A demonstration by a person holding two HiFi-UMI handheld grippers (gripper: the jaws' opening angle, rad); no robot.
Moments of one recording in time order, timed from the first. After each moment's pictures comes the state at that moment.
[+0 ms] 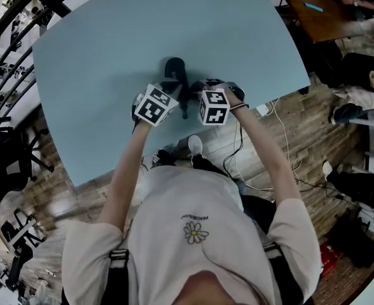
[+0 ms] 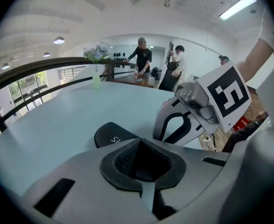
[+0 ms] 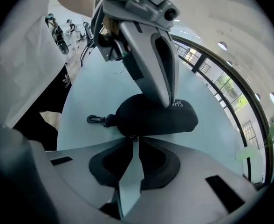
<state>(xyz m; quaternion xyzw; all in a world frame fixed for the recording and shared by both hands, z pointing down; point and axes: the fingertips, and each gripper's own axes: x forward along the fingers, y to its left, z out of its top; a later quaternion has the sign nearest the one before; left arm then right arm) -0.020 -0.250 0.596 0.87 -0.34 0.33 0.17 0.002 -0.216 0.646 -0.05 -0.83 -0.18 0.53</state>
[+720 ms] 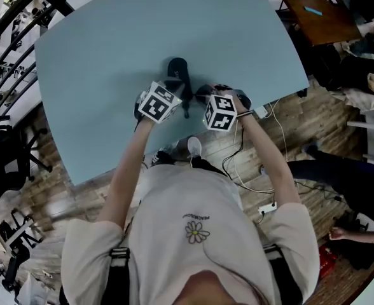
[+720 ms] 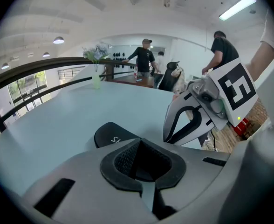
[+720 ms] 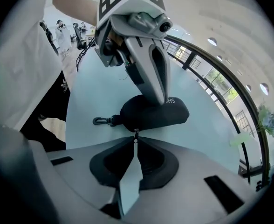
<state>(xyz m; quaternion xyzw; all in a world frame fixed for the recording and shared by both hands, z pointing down) -0.020 -0.250 0.597 0.87 -0.33 0.33 0.17 0.015 -0.209 0.633 0.01 -0.83 -0.16 0.53</state>
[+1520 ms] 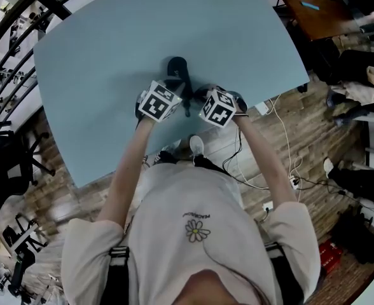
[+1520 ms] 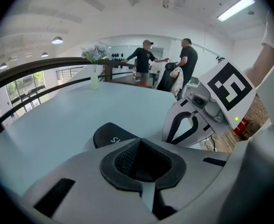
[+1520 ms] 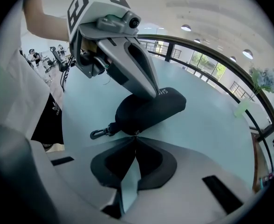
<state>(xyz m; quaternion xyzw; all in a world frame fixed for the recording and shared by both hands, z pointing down) -0.019 -0.249 0.596 0.87 -0.33 0.32 0.17 0.008 -0.210 0.639 0.09 -0.86 -0.04 0.50</state>
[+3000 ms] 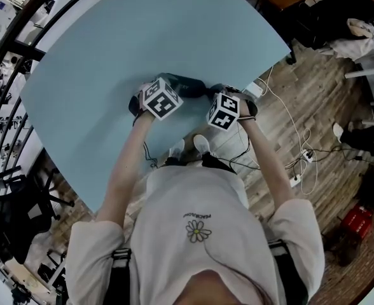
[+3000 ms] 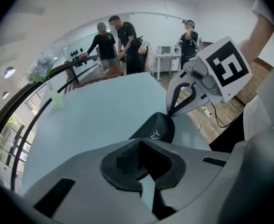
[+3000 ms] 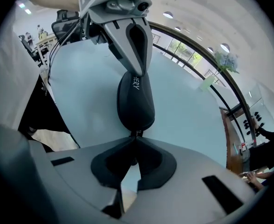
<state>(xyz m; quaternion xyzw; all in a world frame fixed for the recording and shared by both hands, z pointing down) 0.045 -0.259 0.603 0.86 -0.17 0.48 0.02 0.123 -0.216 0.641 0.24 -0.78 -0.03 0.58</state>
